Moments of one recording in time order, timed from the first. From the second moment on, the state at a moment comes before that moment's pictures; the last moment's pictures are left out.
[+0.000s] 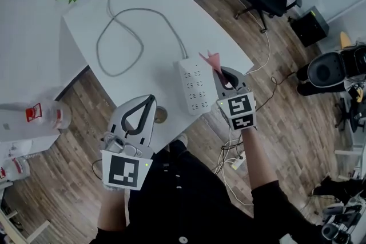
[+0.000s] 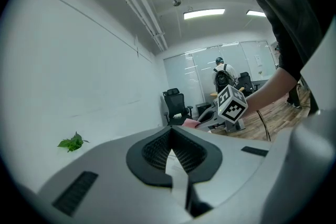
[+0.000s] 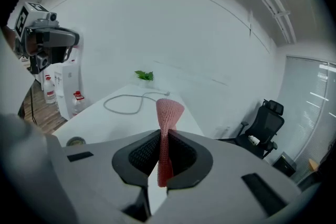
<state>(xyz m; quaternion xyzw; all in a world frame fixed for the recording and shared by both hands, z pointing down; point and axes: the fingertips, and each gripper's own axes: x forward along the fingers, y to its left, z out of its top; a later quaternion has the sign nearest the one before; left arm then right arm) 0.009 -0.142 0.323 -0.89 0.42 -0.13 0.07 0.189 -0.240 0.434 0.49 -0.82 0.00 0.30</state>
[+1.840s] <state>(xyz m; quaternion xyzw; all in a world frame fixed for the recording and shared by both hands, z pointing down) -0.003 -0.135 0.322 -0.86 0.48 -0.14 0.06 0.161 -0.291 0.571 0.30 -0.84 0.07 0.44</state>
